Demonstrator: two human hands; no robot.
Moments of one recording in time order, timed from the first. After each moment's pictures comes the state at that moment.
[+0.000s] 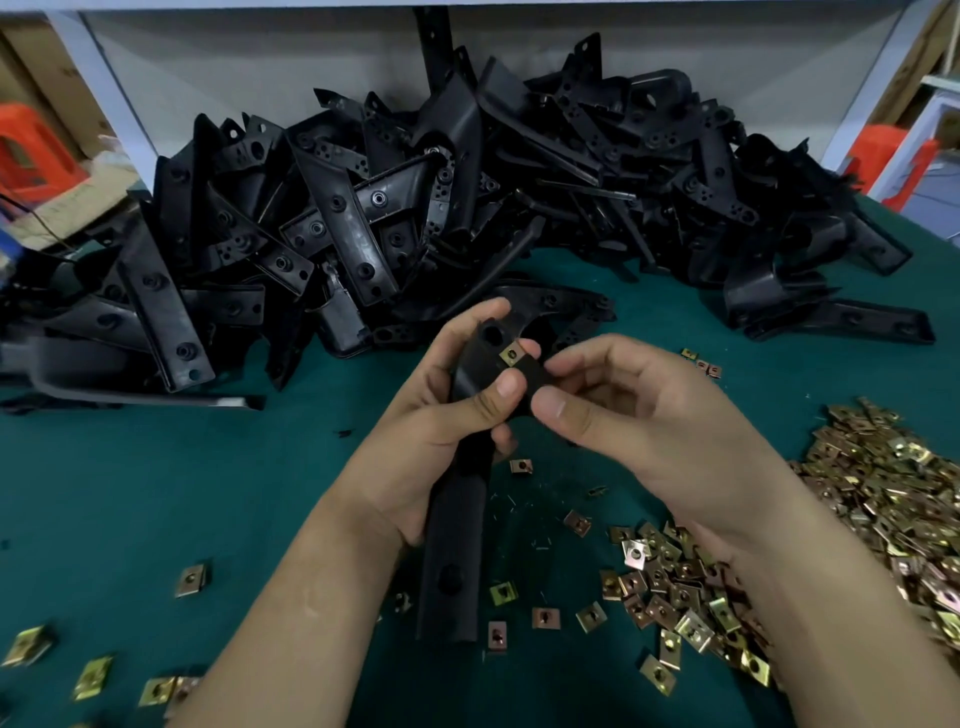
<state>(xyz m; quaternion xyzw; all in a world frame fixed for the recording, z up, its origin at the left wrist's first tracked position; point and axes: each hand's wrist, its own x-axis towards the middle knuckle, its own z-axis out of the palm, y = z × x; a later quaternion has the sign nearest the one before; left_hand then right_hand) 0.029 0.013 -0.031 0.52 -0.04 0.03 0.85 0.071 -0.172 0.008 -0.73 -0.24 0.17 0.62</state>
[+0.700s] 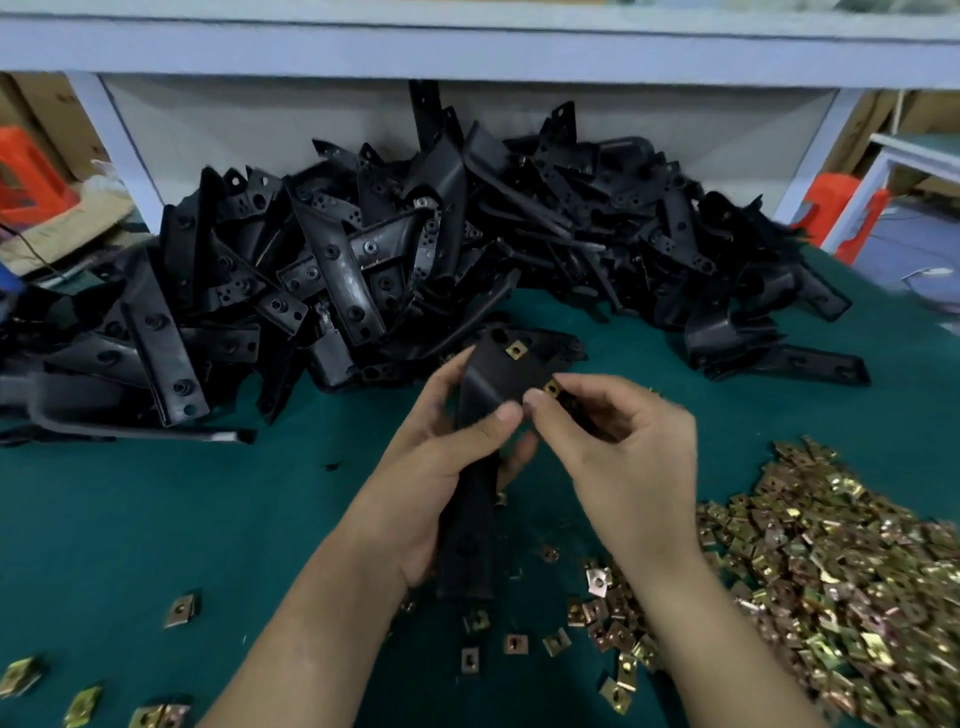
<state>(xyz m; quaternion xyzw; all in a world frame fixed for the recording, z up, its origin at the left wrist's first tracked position) 0.022 -0.012 -0.007 0.45 0.03 0.03 0.89 0.072 -0.157 -0.007 -0.73 -0.17 -0.14 0.64</state>
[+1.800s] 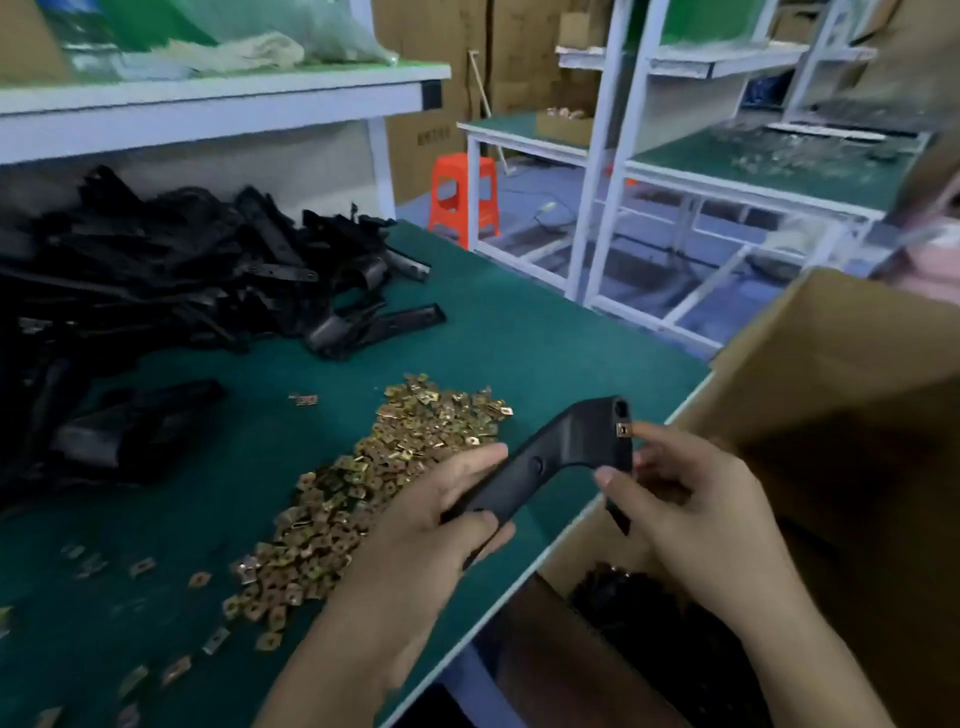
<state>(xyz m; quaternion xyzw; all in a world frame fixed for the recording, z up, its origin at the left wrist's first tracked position) -0.035 -0.241 0.018 0.63 -0.07 -0.27 0.72 -0.100 -0.457 0.024 -0.85 0.16 -0.22 0.46</state>
